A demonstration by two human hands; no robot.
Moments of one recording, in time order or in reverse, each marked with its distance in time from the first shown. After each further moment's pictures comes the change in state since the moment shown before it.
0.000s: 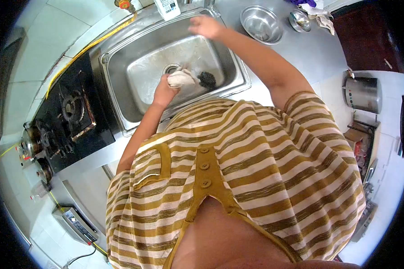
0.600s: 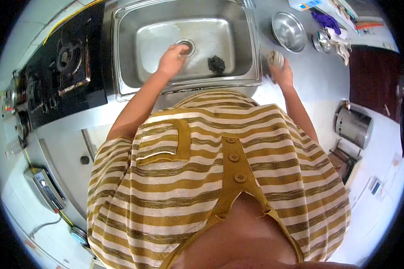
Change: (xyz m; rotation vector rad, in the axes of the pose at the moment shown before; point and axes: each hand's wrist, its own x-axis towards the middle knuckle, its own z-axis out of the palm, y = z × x) left_hand -0.004 -0.013 -0.010 -0.003 0.172 0.243; right_hand -0.214 0.089 -0.030 -0.063 0.224 0.542
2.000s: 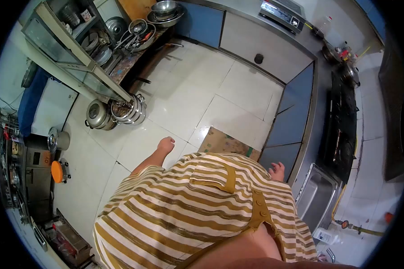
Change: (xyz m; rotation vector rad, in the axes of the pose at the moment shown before) left_hand -0.751 0.130 0.381 -0.446 1.346 -1.887; right_hand -0.329 -0.180 0.270 -0.208 -1.089 -1.731
